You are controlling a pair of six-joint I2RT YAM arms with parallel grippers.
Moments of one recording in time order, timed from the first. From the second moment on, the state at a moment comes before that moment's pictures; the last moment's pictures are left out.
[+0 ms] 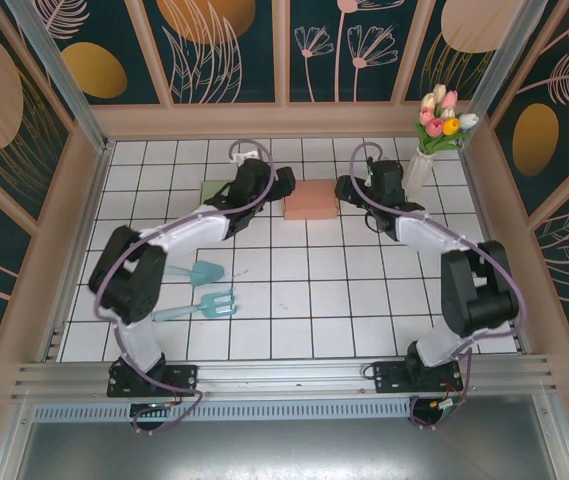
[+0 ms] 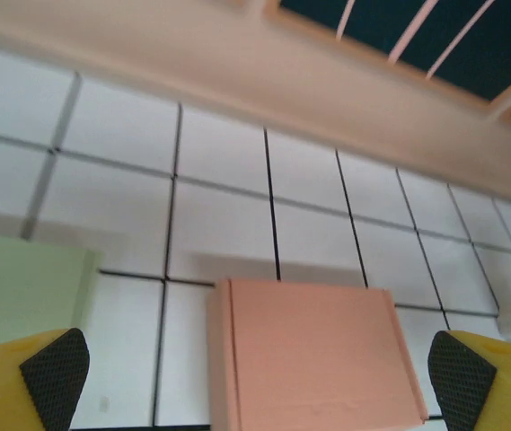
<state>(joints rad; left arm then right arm) -0.61 1.72 1.17 0.12 -0.29 -0.64 0.28 1.53 0.91 0.05 0.01 0.44</state>
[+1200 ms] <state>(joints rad) -0.15 1.01 0.01 0.93 -0.63 -0.17 0.06 1.14 0.08 0.78 0.28 0.18</state>
